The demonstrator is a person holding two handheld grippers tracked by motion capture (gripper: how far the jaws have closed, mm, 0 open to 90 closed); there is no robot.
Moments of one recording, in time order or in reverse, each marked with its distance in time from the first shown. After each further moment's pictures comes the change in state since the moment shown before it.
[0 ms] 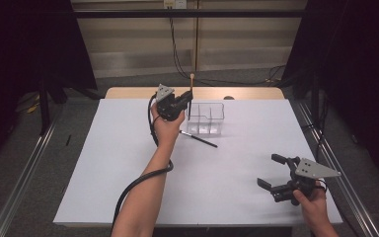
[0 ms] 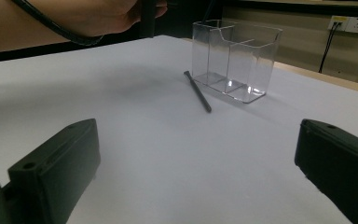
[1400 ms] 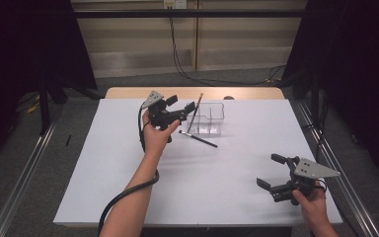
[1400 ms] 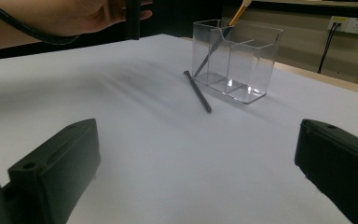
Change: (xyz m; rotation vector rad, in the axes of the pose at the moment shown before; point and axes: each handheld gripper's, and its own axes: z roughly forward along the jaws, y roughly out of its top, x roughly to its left) left arm 0.012 -0.008 -0.028 -0.038 -0.175 -0.025; right arm 0.001 0.001 0.001 0.002 -0.001 -0.006
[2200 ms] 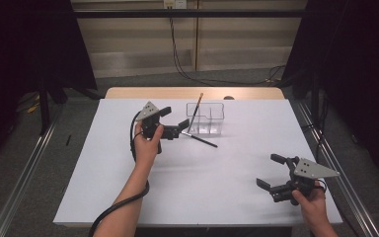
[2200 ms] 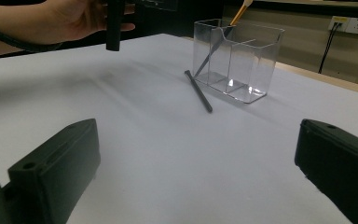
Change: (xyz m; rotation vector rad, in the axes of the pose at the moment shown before) left arm 0.003 -0.022 -0.036 0.079 -0.059 0.083; right arm 0.000 0.000 0.001 0.002 0.002 -0.004
